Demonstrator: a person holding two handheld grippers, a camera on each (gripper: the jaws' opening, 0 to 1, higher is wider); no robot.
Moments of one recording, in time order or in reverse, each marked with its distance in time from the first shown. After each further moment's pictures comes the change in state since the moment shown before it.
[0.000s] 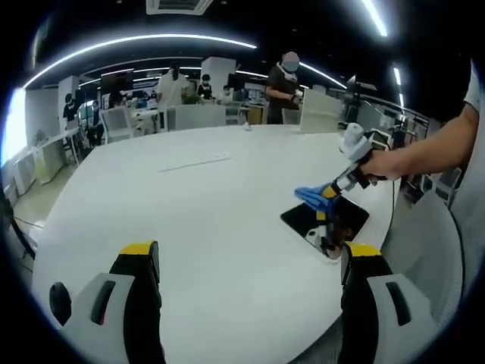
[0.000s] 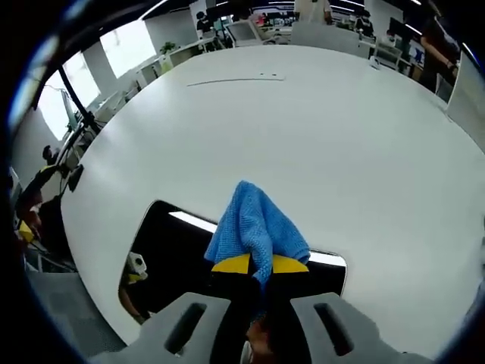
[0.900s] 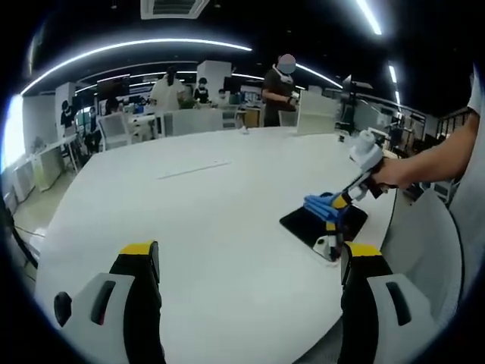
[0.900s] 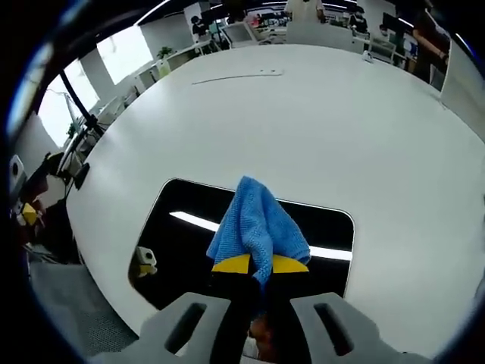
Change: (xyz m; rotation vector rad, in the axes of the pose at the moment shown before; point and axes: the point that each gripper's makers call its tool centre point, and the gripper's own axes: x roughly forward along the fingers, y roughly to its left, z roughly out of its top) left arm 0.000 0.000 0.009 0.025 -0.016 -0.013; right arm -0.022 0.017 -0.034 0.036 0.010 0.018
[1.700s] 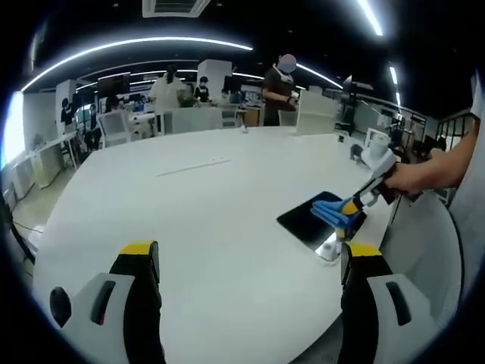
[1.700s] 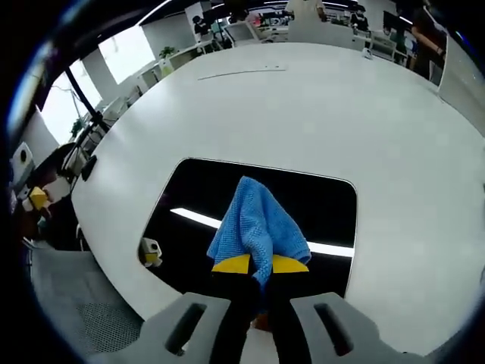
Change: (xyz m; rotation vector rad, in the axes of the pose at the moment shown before) left arm 0.002 -0.004 -0.004 -0.012 0.004 0.000; right arm -0.014 0.010 -0.027 0.015 -0.006 0.016
